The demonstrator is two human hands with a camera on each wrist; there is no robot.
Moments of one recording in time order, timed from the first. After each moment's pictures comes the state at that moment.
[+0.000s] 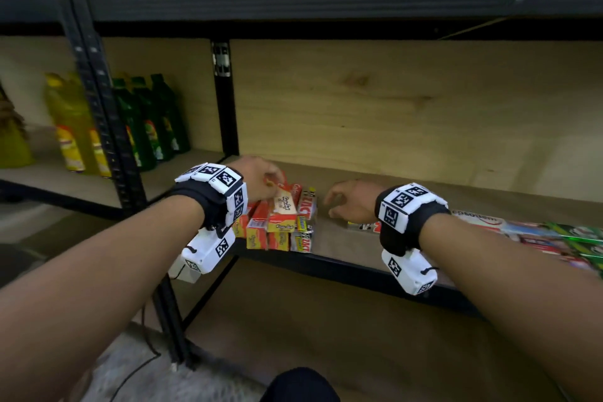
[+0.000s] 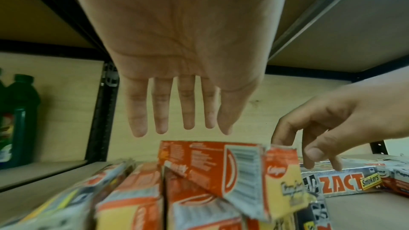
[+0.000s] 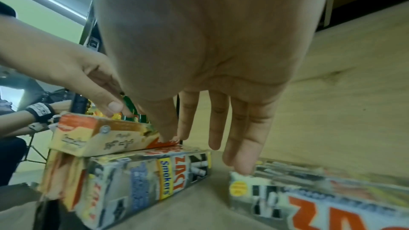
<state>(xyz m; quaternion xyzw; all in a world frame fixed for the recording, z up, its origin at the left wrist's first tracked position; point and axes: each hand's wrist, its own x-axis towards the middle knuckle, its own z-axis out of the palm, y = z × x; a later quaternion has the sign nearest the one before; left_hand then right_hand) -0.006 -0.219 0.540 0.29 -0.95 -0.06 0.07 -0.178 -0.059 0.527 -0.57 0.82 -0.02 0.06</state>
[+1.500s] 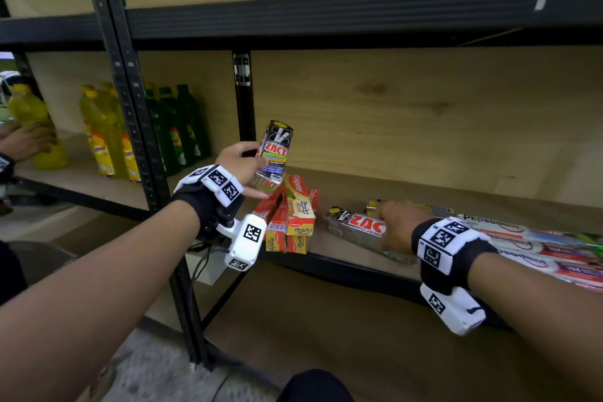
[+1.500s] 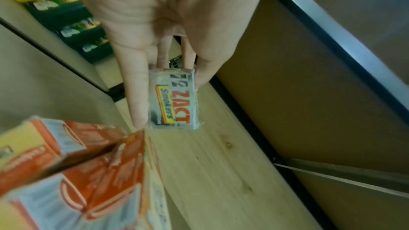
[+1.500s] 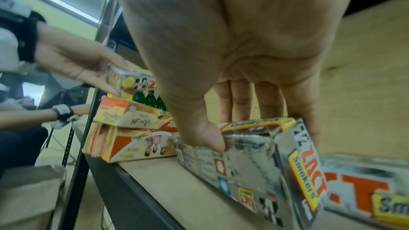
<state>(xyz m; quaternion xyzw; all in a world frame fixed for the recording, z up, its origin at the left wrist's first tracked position) 0.025 -0.220 0.550 0.39 -0.62 -0.57 0.37 -0.180 -0.023 0.507 -0.49 0.87 0.01 0.01</state>
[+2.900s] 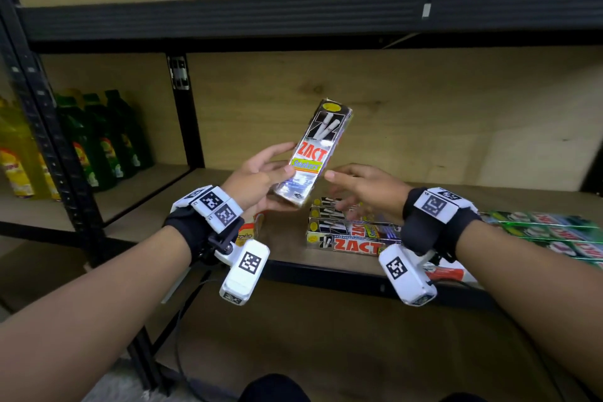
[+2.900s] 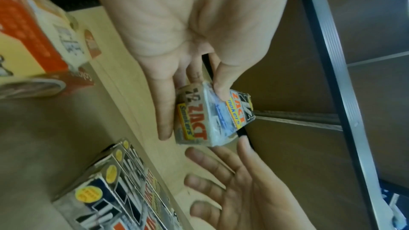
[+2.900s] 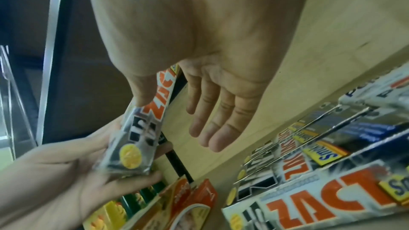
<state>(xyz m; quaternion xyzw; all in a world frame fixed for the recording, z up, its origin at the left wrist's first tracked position) -0.052 -0.125 0.545 0.14 -0.67 -0.69 0.26 -0.215 0.023 0.544 -0.42 0.71 -0.49 0.28</state>
